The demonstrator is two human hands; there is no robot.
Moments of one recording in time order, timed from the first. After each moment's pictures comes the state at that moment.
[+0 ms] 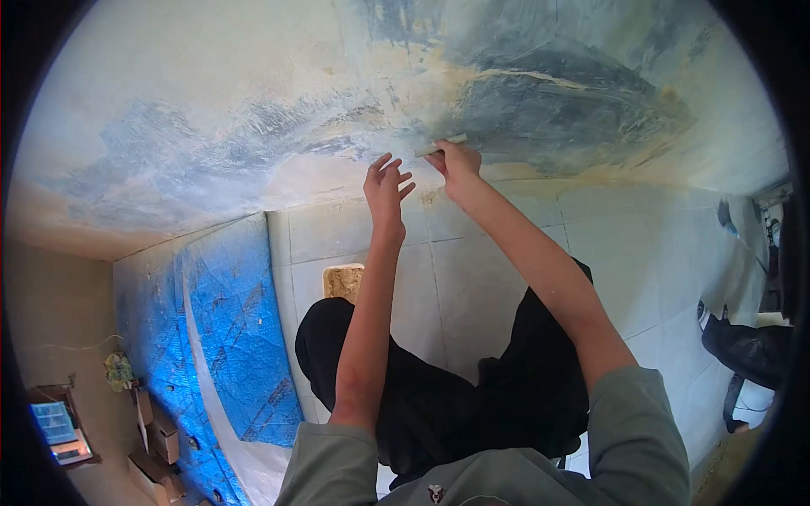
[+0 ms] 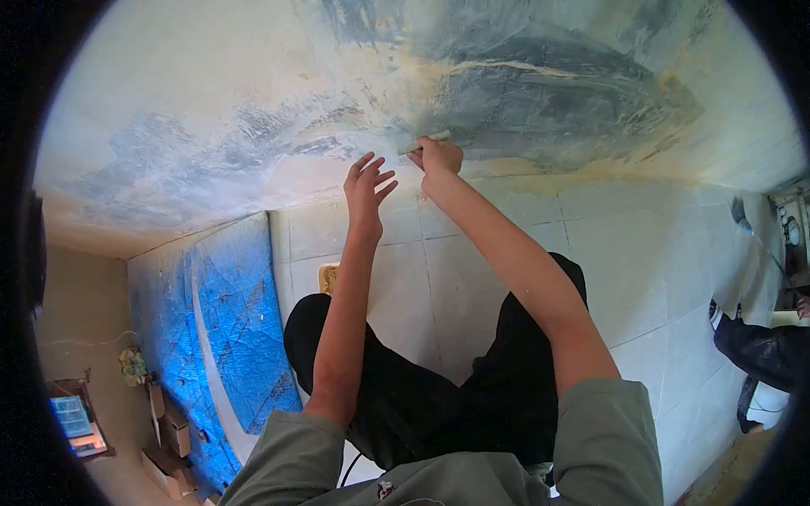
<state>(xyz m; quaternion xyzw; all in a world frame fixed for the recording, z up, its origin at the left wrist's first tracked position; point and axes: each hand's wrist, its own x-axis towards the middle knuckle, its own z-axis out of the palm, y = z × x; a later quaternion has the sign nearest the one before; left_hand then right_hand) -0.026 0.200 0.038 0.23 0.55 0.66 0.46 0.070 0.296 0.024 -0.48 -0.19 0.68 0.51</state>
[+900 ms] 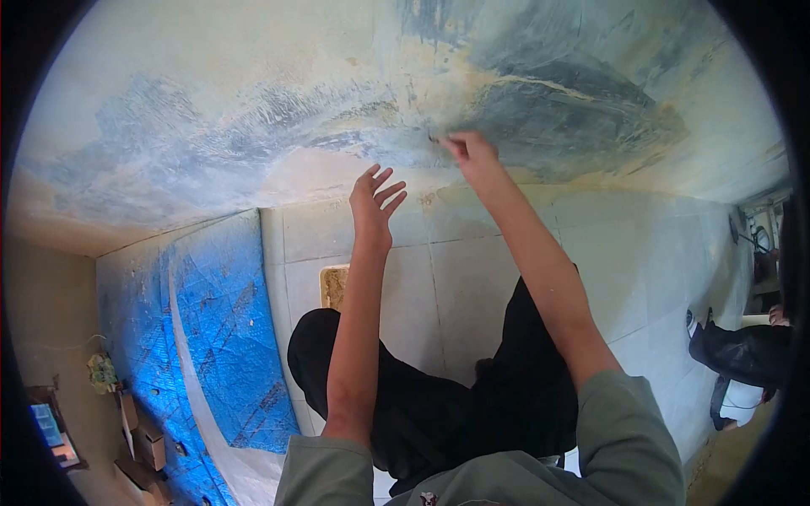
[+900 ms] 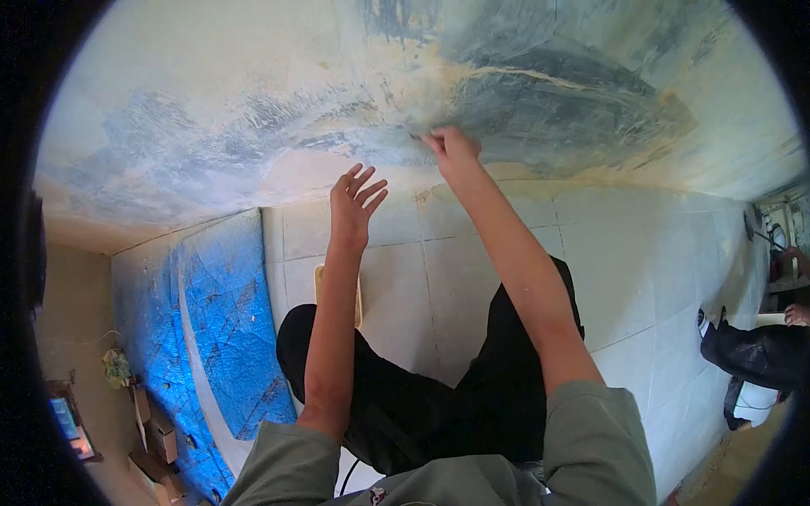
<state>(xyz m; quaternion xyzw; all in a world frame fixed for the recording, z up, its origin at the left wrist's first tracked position) -0.061 0.173 0.043 0.14 0.48 0.67 0.54 0.079 0.341 0.006 -0.40 -0.15 0.70 0.57</state>
